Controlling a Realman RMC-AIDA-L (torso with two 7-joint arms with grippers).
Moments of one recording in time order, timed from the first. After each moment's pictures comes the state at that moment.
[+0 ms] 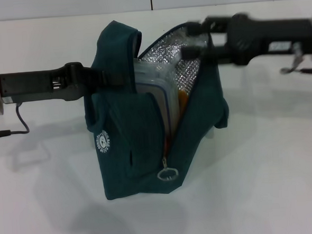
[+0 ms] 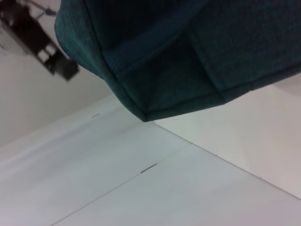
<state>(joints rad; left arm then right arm) -0.52 -2.04 0.74 0.86 1.89 1.76 -2.42 0.65 1.99 -1.16 -0.74 -1.45 -1.49 1.58</state>
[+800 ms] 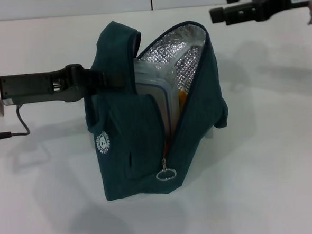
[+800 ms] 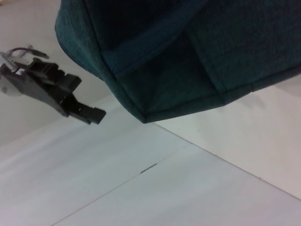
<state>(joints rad) -0.51 -2.05 0.74 0.86 1.89 1.76 -2.41 0.67 1.96 -1.09 -1.11 -1.85 -1.36 2.04</state>
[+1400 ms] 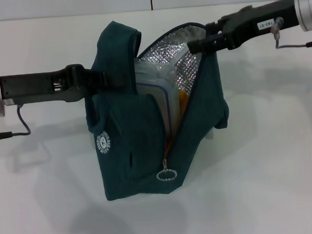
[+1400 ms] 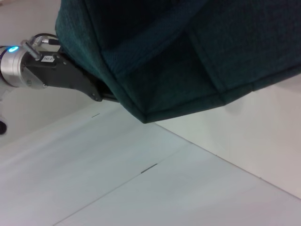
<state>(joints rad) -0.51 -2.05 0.74 0.86 1.89 1.76 -2.40 0.76 2.01 -1.14 -1.01 -2.00 -1.33 2.12</state>
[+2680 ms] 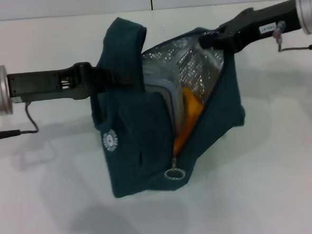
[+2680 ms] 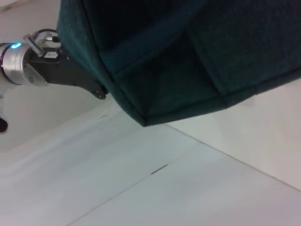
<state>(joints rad) -0.53 -2.07 0.74 0.86 1.89 1.76 -2.39 0.71 2.01 -1.18 -1.10 -1.99 -1.33 2.14</state>
